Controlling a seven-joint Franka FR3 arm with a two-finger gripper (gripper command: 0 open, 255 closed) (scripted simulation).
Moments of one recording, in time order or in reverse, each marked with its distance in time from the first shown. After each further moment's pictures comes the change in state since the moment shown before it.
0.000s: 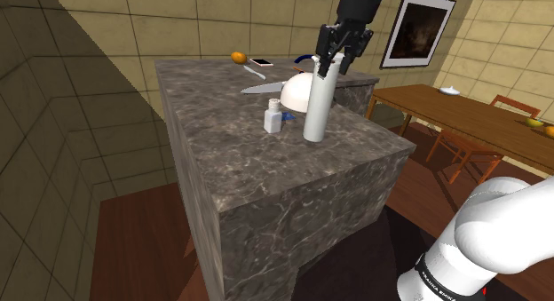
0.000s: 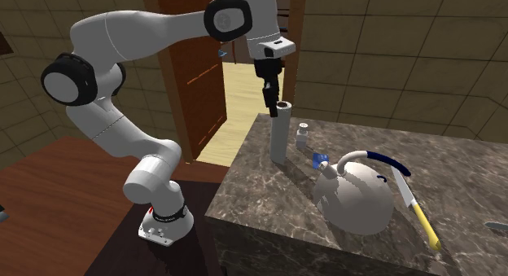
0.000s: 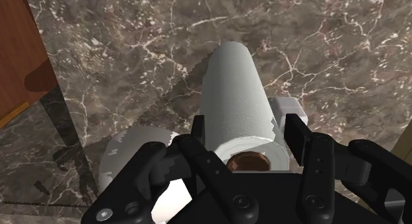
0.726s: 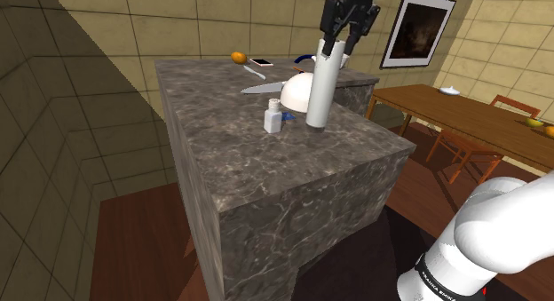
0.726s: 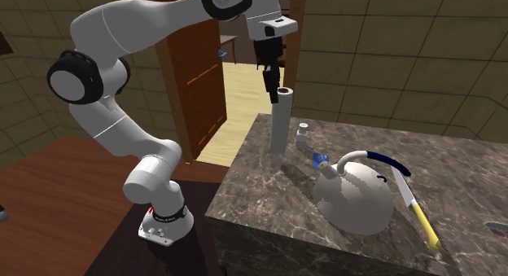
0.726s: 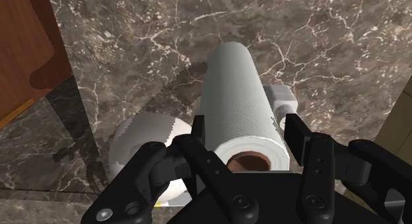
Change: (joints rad) arm -0.007 0.055 0.000 0.168 -0.008 -0.115 0.002
